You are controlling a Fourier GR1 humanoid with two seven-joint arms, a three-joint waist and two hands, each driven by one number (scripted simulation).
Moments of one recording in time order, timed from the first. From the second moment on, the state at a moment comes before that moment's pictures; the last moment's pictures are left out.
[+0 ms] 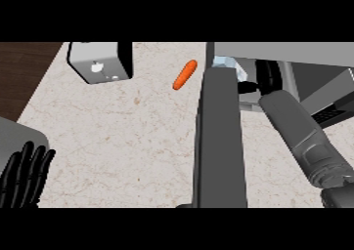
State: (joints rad) left arm 0.45 0.12 -0.16 -2.25 0.01 0.00 -0.10; right arm -1.06 -0.20 -0.15 -0.11 0.38 -0.57 -0.58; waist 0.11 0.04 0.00
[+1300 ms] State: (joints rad) left arm 0.49 0.09 -0.24 -2.28 -0.08 0.02 -0.09; right arm -1.03 -0.29 -0.27 -0.13 0.29 -0.59 -0.69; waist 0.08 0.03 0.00
